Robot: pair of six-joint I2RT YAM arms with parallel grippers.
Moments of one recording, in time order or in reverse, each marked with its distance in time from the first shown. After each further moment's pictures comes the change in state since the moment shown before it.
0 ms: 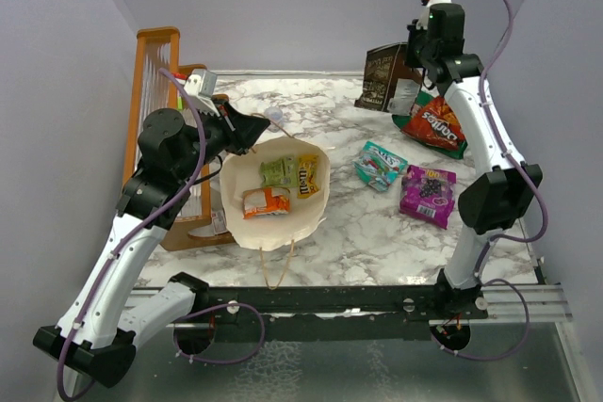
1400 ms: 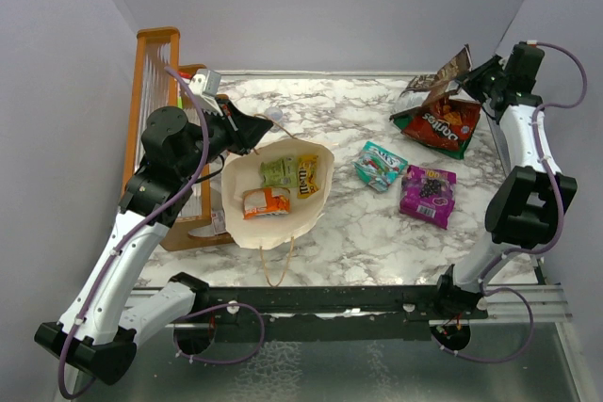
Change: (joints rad) left arm 0.000 0.017 -0.001 0.002 0.026 -0.004; right arm -0.484 -0.125 -0.484 0.275 -0.459 0.631
